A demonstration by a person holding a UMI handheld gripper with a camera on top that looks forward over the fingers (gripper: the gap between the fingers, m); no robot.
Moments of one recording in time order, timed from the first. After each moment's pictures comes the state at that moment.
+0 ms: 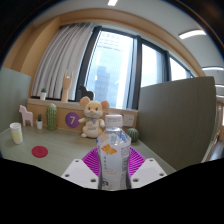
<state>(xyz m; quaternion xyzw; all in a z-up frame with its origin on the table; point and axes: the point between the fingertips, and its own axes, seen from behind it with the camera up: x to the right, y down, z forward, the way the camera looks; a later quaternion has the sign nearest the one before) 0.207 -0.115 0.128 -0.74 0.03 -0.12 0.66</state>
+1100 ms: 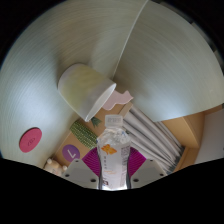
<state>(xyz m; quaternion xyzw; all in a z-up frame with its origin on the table) -0.209 0.023 0.167 -0.22 -0.66 -0.59 0.41</state>
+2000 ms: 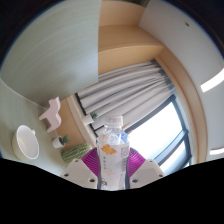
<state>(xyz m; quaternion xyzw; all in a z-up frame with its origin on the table) -0.161 0.027 0.285 -0.53 -0.36 -0.35 0.68</state>
